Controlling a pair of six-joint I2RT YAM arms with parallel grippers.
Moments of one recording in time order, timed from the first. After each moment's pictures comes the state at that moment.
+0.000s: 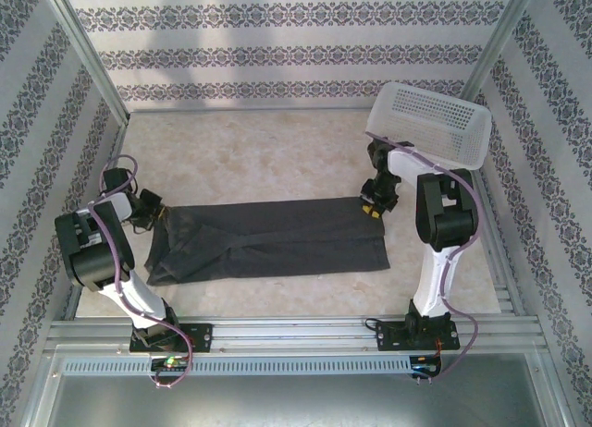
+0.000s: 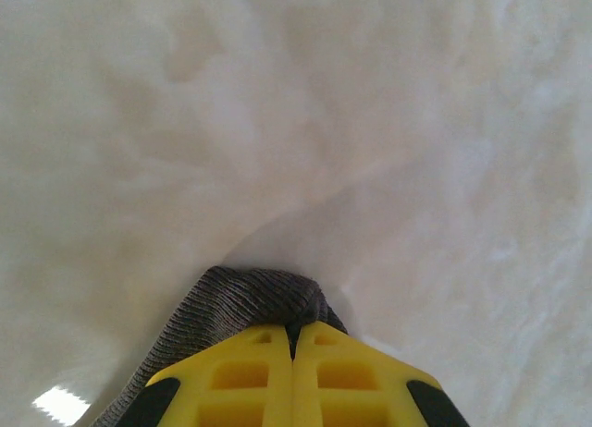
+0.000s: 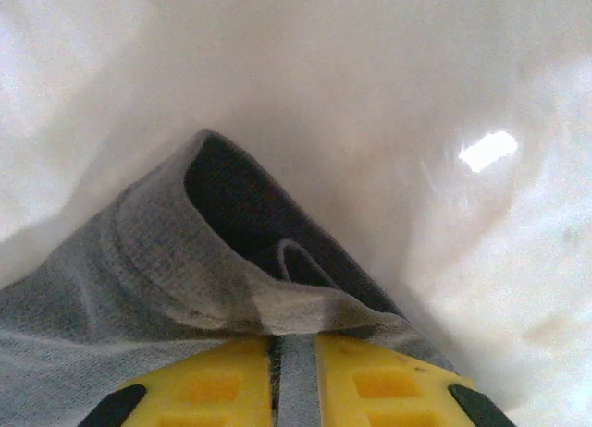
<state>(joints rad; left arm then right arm) 0.44 1.73 0.92 -0.31 0.32 -0.77 0.13 2.04 1.45 -1.03 -0.12 0.80</state>
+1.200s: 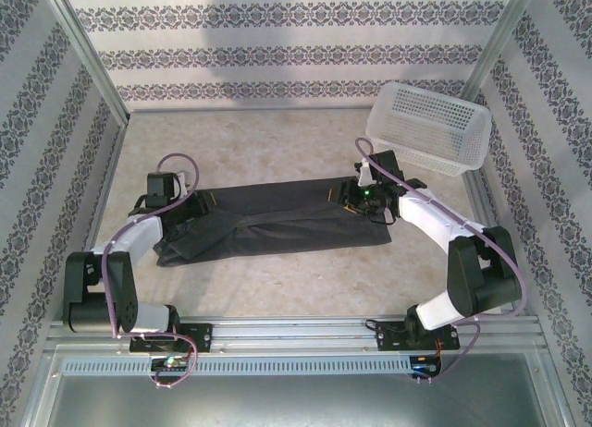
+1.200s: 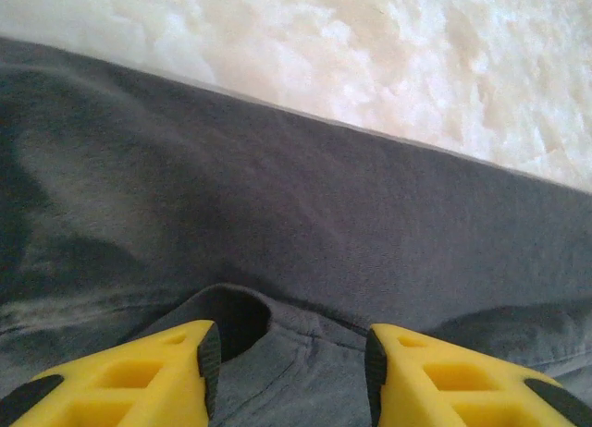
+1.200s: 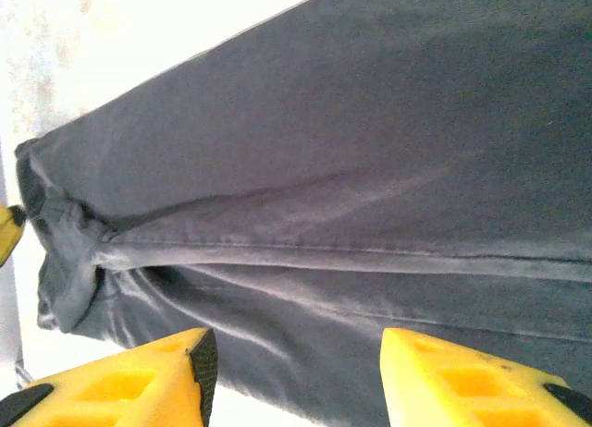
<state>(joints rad) 0.06 1.39 0.69 -0.17 0.37 -0.40 0.28 1.49 0.94 -0.40 -0.49 0.60</state>
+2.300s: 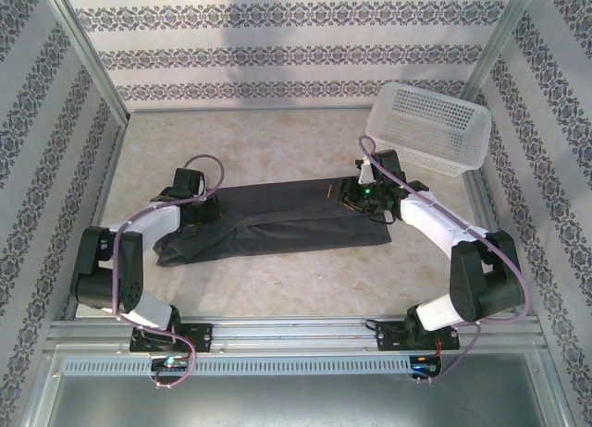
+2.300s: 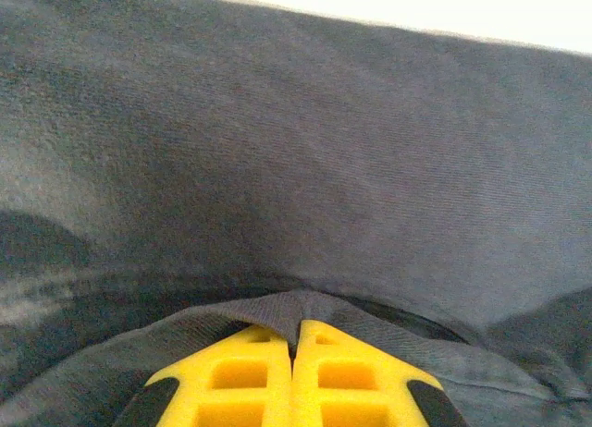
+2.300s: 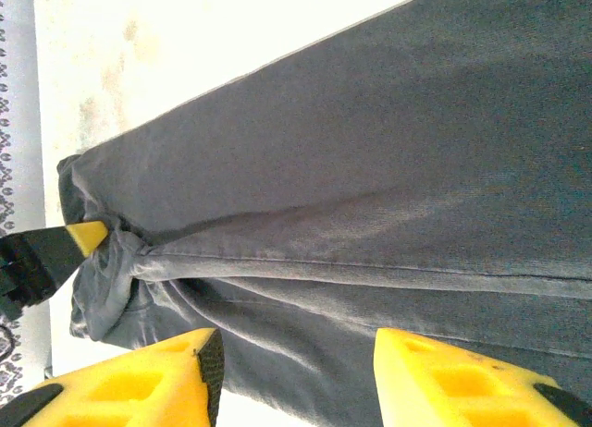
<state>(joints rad) -0.11 1.49 0.78 -0.32 0.15 -0.38 0.28 1.47 0.92 -0.34 -0.51 0.64</state>
